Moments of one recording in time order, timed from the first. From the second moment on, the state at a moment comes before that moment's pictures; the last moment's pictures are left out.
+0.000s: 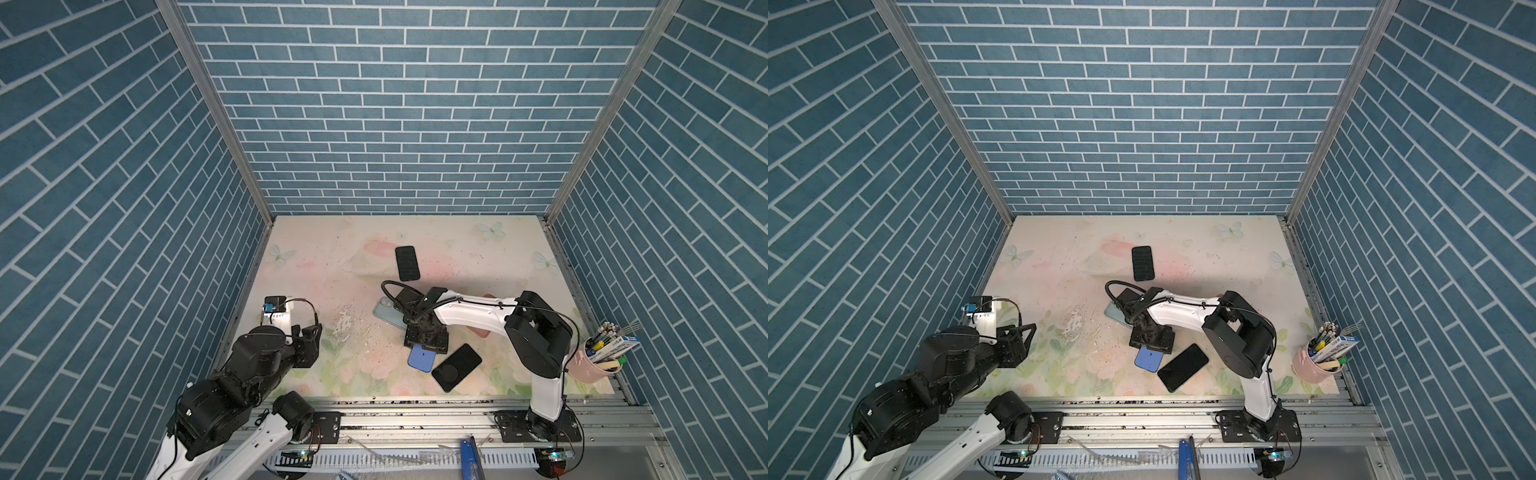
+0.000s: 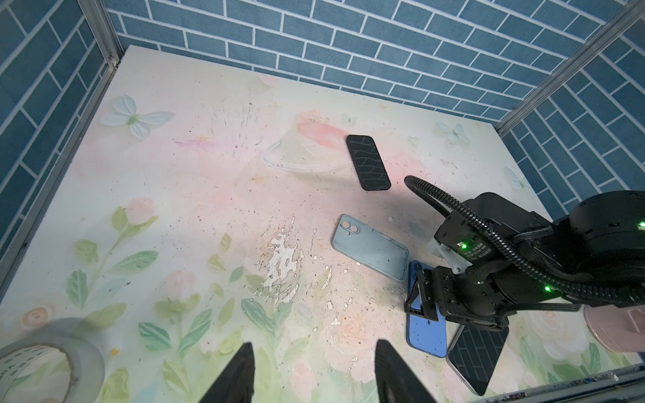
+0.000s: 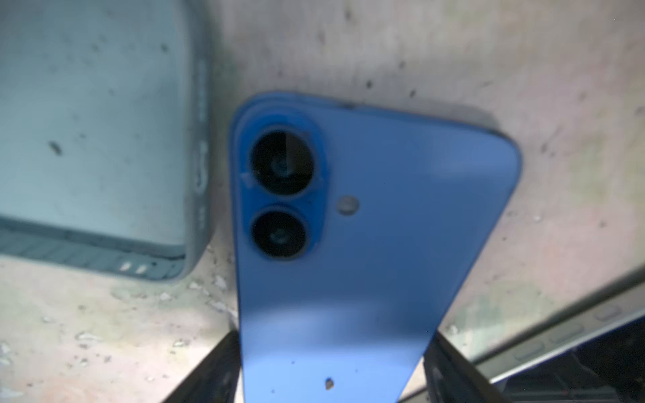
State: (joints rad) left arm -0.63 0.42 0.96 -1.13 -0.27 -0.52; right arm 1.00 1.94 1.30 -0.92 -0.05 1.15
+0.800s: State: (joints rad) left arm -0.63 0.42 0.96 -1.13 -0.27 -0.52; right arm 0.91 1.94 1.57 -0.95 0.06 0.57
